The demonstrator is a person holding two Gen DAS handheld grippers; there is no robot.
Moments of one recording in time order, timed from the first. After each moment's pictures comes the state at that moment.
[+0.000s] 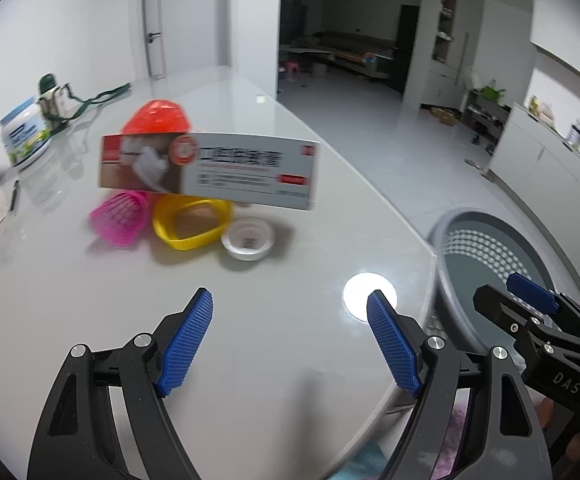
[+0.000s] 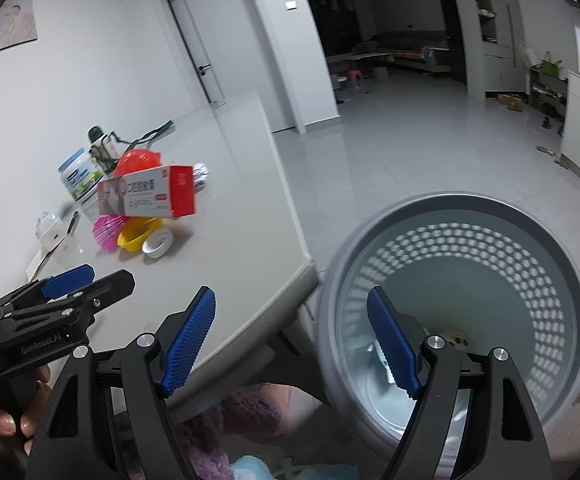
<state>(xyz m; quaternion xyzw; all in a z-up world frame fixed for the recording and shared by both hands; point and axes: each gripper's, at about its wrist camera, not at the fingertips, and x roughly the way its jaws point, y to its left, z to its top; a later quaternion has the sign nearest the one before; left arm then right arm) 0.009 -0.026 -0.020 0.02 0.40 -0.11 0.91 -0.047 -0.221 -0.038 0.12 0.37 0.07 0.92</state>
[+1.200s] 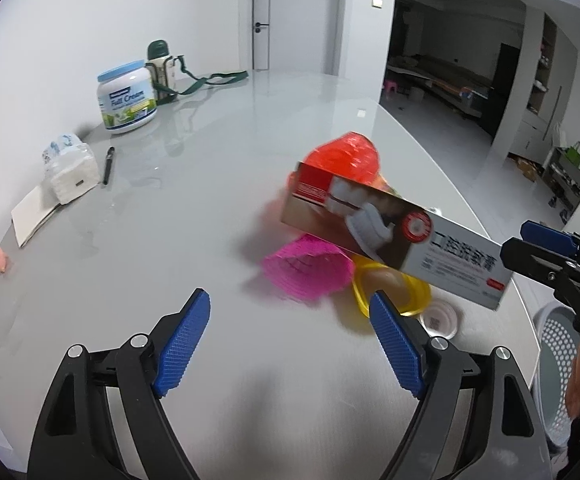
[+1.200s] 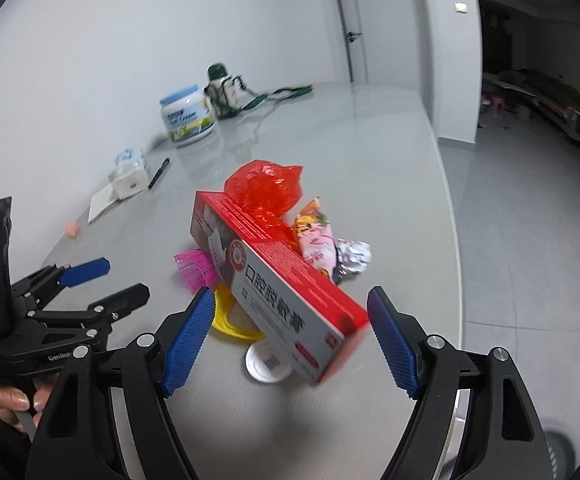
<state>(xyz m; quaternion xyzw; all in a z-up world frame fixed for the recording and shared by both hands) 0.067 0.099 0.009 -0.04 0.39 0.06 0.92 0.112 -0.097 0.029 -0.03 0.39 0.30 0.87</state>
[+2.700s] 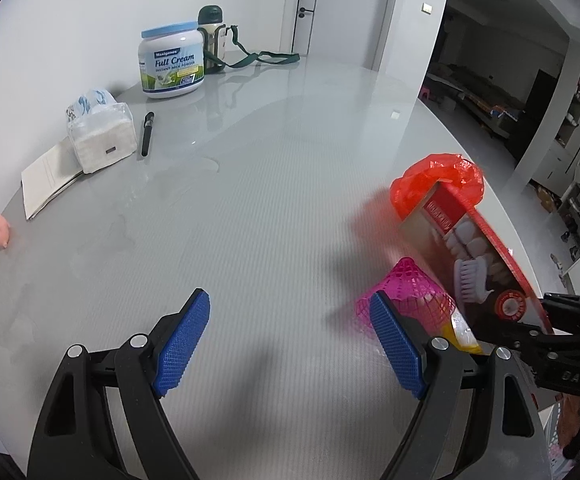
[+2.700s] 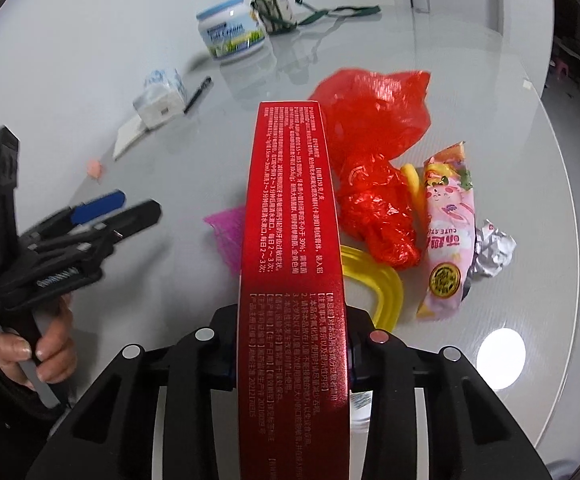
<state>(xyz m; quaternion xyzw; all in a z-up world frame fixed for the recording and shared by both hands) 0.093 0.183 -0.009 -0.10 0.41 0.09 0.90 0.137 -0.012 -0.011 -0.05 0.50 0.37 0.78</state>
